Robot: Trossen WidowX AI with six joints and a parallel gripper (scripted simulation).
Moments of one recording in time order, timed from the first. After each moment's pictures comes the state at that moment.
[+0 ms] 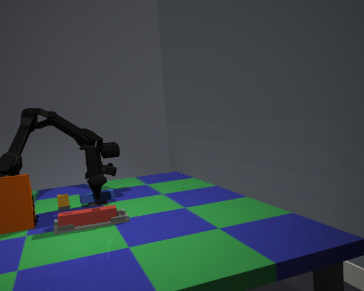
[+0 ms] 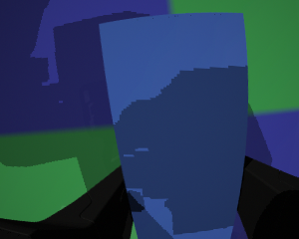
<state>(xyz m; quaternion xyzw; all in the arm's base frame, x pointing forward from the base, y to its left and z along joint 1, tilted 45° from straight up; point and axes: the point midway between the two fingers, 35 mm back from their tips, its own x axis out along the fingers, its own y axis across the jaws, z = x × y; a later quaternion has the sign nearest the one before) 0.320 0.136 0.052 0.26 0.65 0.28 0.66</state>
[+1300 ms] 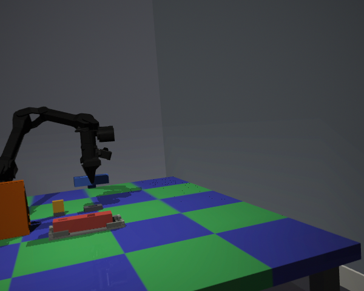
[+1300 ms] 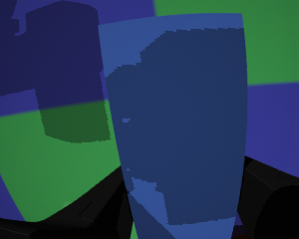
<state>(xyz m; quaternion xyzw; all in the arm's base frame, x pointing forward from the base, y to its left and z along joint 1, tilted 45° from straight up) 0.324 0.071 0.111 0.27 0.66 0.27 0.65</state>
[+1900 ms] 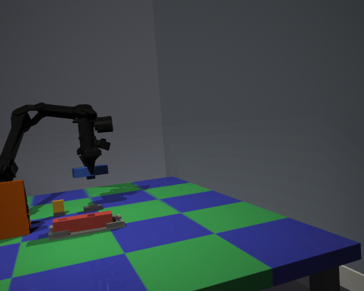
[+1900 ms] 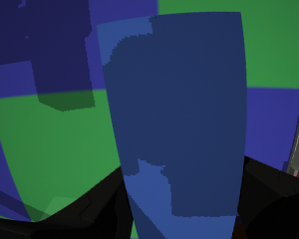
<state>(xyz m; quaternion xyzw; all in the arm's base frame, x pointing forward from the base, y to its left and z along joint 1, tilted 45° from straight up) 0.322 0.042 0.133 0.24 0.64 0.29 0.67</state>
